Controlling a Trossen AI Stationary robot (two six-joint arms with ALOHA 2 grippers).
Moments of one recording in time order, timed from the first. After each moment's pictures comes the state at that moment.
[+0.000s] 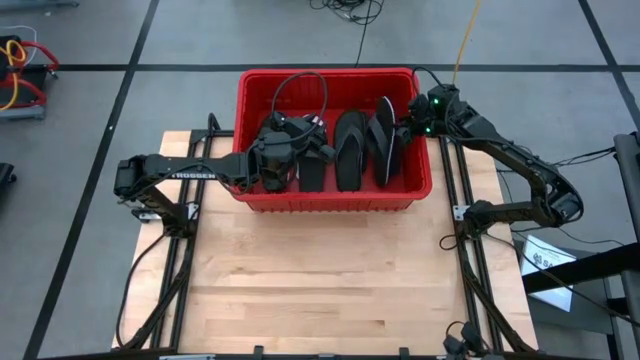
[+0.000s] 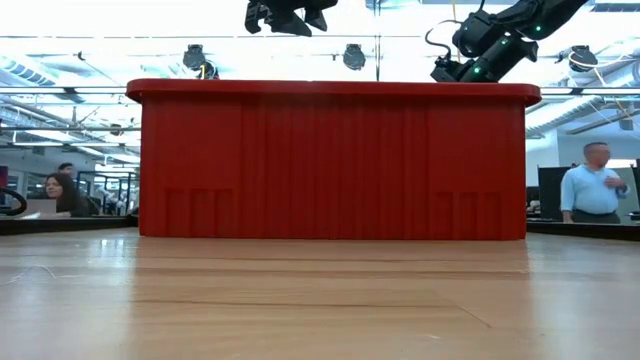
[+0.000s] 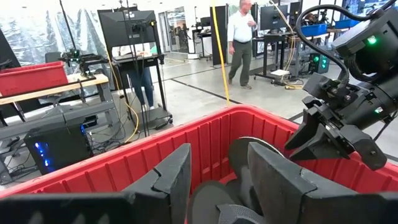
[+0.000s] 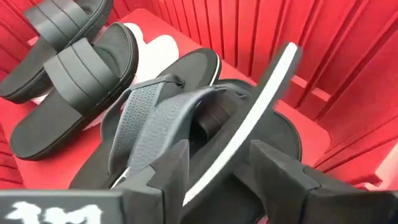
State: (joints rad) left arm 0.12 1.57 1.33 0.21 -0.81 0.02; right arm -0.96 1.21 0.96 -0.39 -0.23 -0.07
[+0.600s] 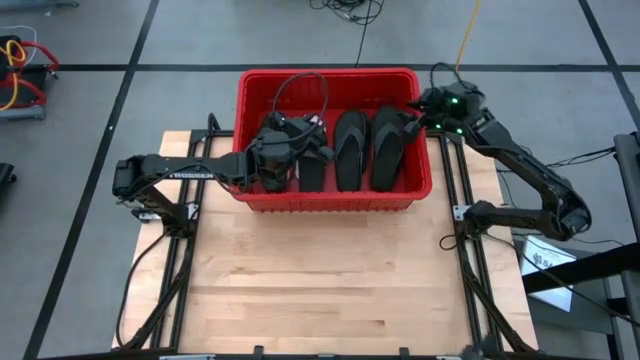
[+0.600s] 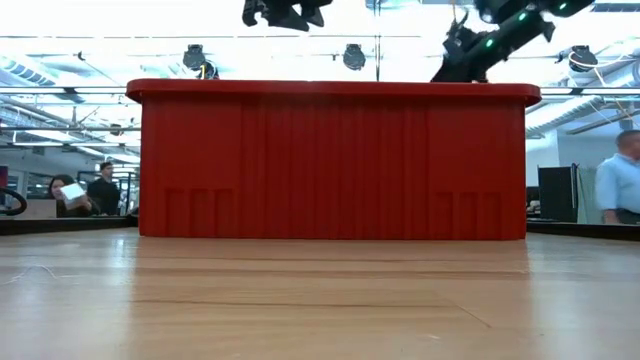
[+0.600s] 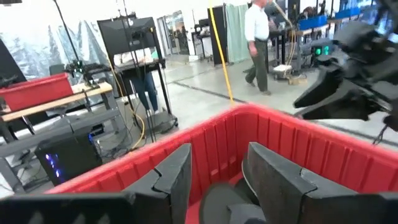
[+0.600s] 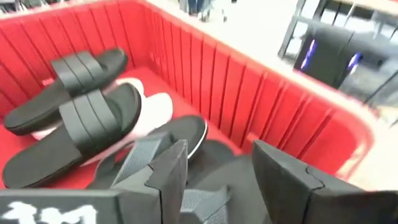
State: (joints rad) left arm 0.12 1.56 1.33 0.20 -0.81 0.10; right arm -0.96 1.08 0.96 -0.27 -0.23 -0.17
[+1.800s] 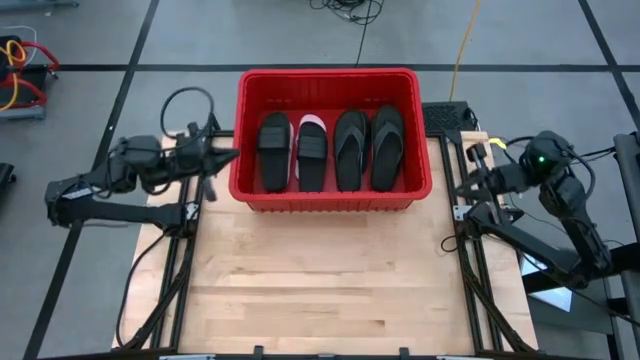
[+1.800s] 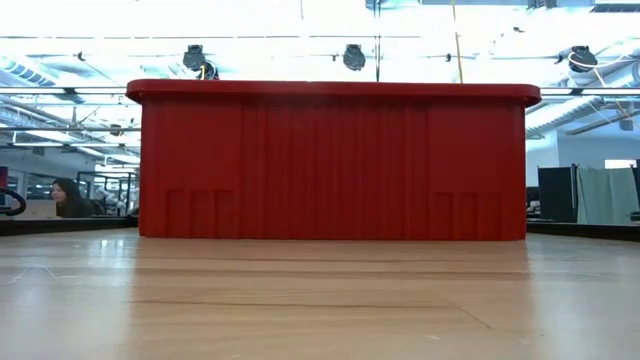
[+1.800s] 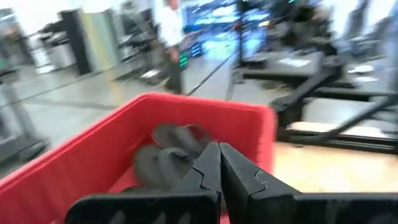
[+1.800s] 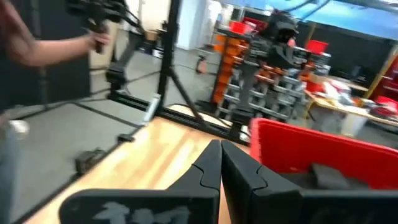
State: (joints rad) left arm 0.13 0.66 0.98 -0.40 -0.19 0.05; right arm -0.83 0.41 0.96 -0.67 -1.09 -0.33
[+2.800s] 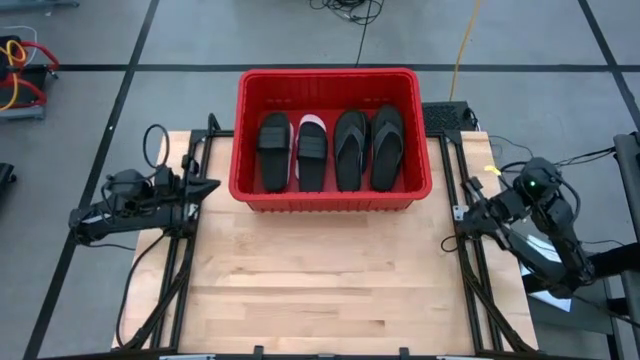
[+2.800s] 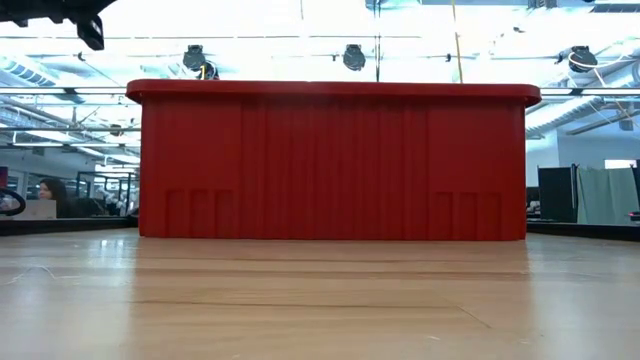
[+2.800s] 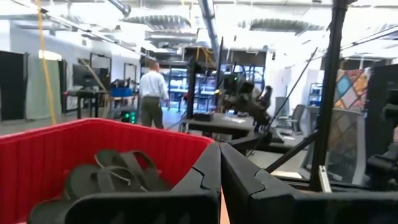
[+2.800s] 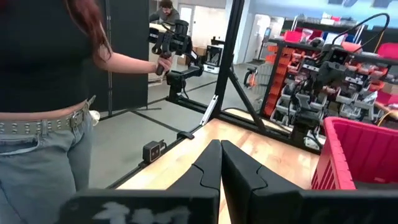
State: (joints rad) left arm 0.13 0.01 0.39 -0.15 0.04 -0.09; right arm -0.83 0.11 0.69 -0.70 -1.34 -0.28
